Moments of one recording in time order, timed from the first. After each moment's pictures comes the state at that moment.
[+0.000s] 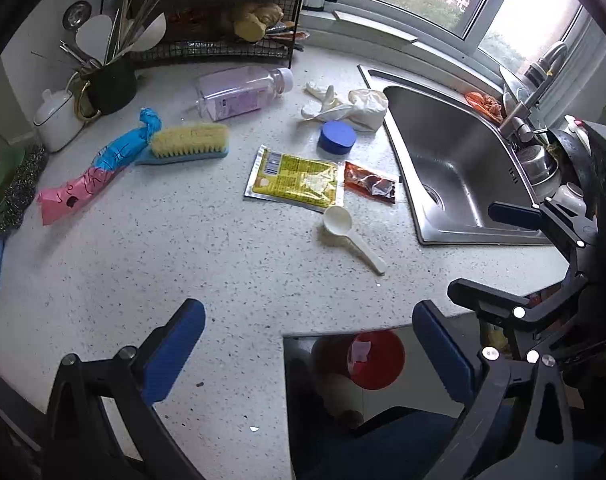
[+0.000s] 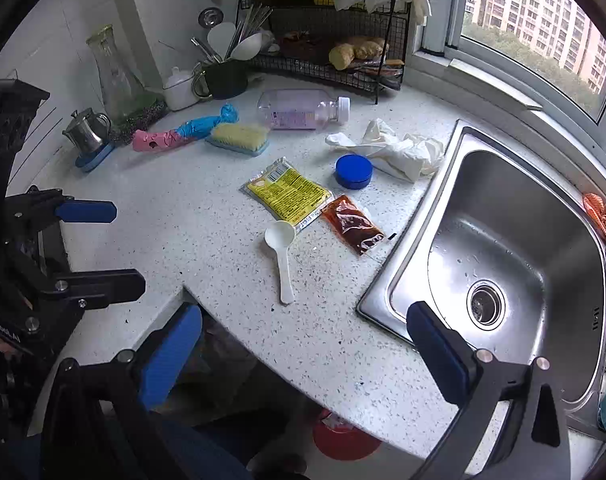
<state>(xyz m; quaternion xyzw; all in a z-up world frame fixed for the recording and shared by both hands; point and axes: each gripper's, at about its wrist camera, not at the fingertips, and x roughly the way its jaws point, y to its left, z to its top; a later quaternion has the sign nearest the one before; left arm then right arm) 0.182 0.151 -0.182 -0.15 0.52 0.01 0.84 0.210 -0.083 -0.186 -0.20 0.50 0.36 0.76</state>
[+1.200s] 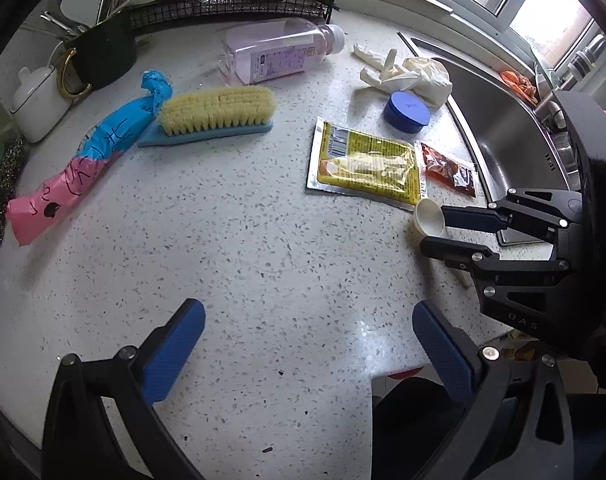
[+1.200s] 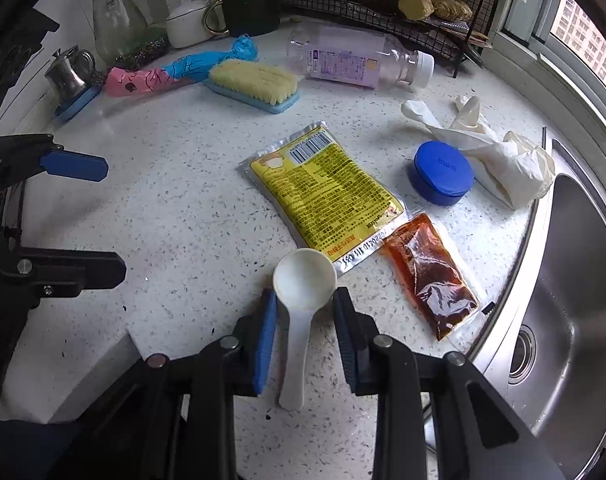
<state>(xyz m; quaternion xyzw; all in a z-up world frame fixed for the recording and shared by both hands) 0.219 0.202 -0.240 -0.13 0.56 0.00 0.82 0.243 -0.008 -0.264 -0.27 0.53 0.39 0.71</state>
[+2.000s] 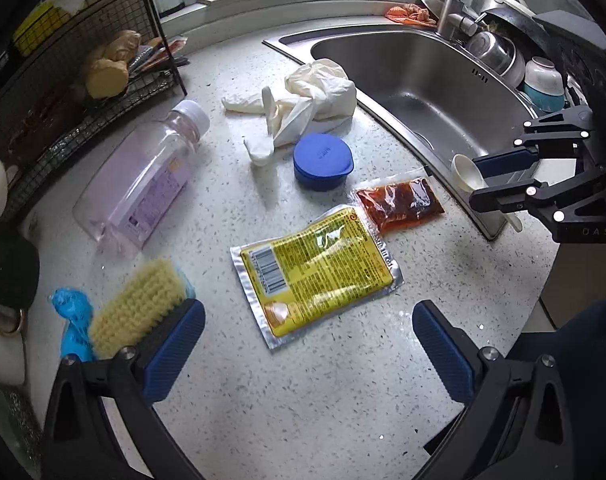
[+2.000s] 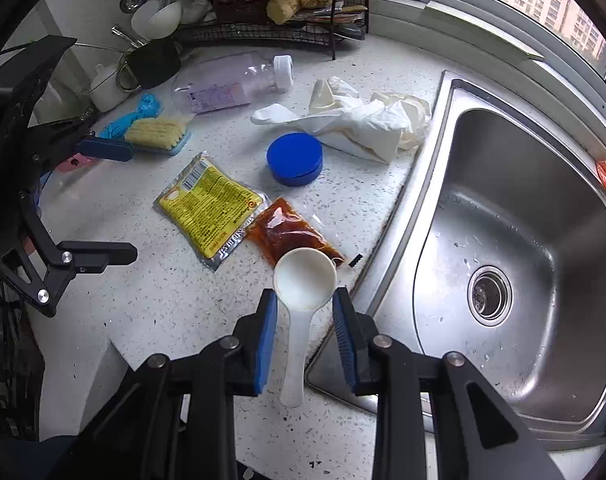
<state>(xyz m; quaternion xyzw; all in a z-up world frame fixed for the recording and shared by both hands) 0.324 0.166 -0.235 0.08 0.53 -0.19 0.82 0.288 -0.074 -0.229 -0.19 0.57 0.29 0.75</state>
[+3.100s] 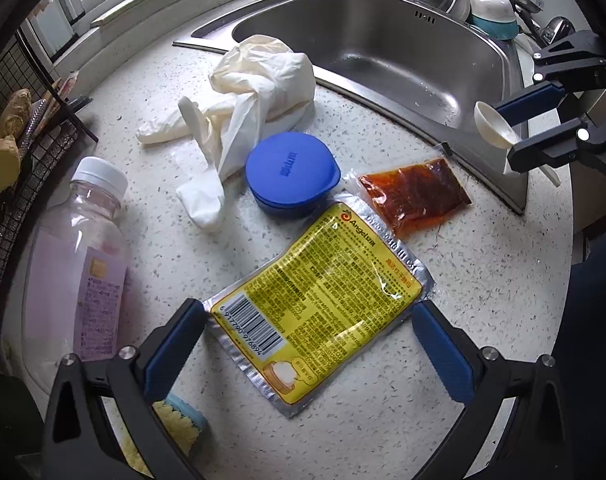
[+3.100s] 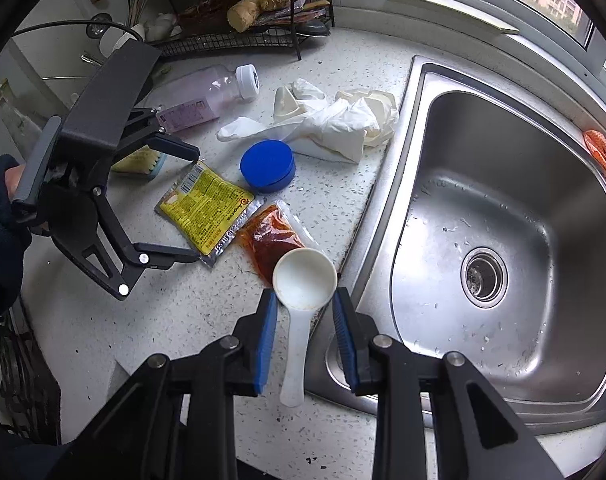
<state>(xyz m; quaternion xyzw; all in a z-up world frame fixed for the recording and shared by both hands) 0.401 0.143 -0.274 0.18 0.53 -0.31 0.77 0.301 -0.086 -0.223 -0.15 0.59 0.25 0.75</state>
